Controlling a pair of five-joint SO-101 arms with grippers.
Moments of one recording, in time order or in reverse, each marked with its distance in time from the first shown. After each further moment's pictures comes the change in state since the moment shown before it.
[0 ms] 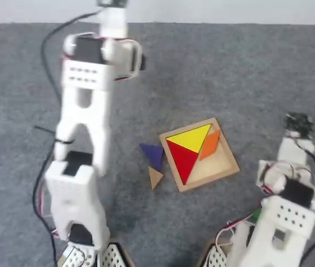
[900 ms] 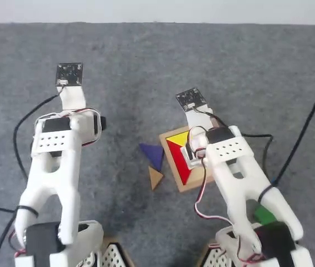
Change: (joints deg) left arm -15.4 -44.0 92.9 -46.9 -7.5; right arm -43.5 43.4 -18.7 -8.6 -10.3
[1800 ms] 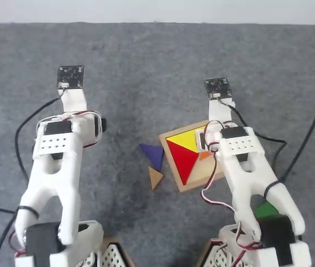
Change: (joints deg) left arm 0.0 -0.2 2.9 -3.7 -0.2; right arm 8.9 3.8 2.5 -16.8 -6.4
